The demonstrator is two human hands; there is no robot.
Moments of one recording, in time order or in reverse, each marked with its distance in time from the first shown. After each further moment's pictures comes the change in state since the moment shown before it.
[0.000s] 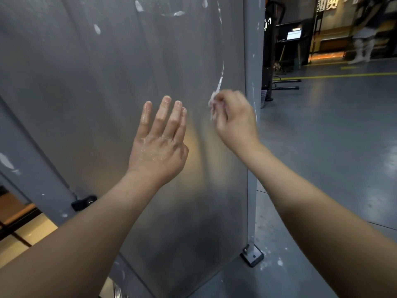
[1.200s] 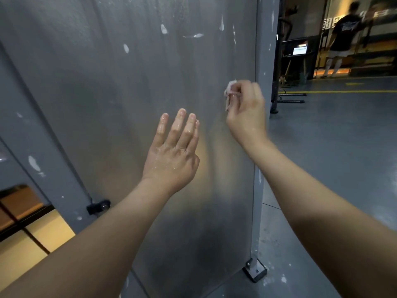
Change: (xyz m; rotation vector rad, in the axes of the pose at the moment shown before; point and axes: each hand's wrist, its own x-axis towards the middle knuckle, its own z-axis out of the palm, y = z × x) left_hand 0.002 0.000 -0.008 -0.040 -0.125 0.029; right_hand 0.042 -0.005 0.004 0.005 0.152 0.041
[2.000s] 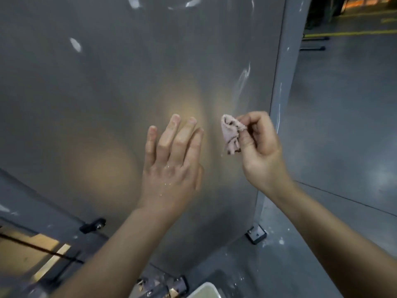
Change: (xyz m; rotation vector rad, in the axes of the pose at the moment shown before) left_hand 0.005 0.004 -0.008 -0.399 0.209 -0.125; right_hand -0.055 -0.003 -0.030 0.549 -0.374 0.413
